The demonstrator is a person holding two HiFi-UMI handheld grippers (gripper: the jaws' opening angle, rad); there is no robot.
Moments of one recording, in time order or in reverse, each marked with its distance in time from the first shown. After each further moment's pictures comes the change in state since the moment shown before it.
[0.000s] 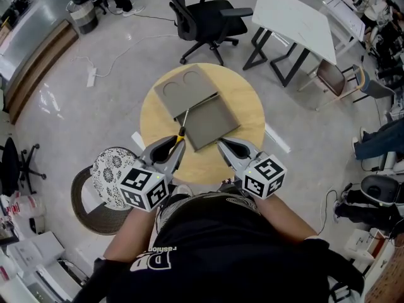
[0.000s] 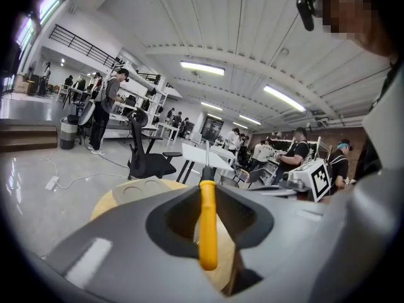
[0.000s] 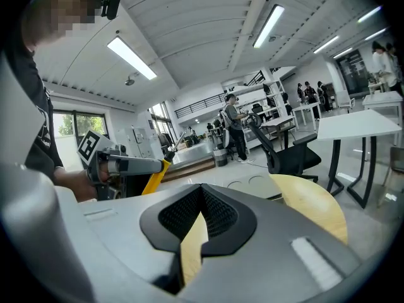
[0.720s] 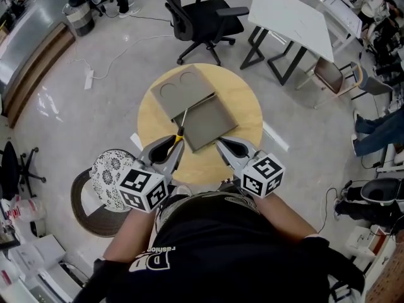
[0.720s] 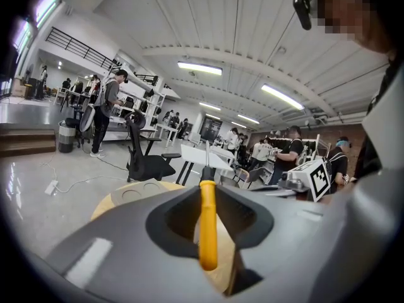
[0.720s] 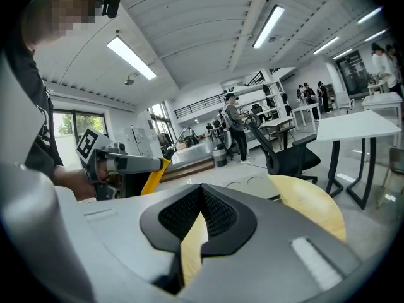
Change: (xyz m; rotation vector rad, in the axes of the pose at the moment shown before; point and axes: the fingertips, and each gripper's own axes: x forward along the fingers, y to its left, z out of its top) left arm 0.005 -0.006 0.008 0.025 -0.004 -0.004; right arm -0.001 -0.005 0.004 -0.004 -0.001 -0.006
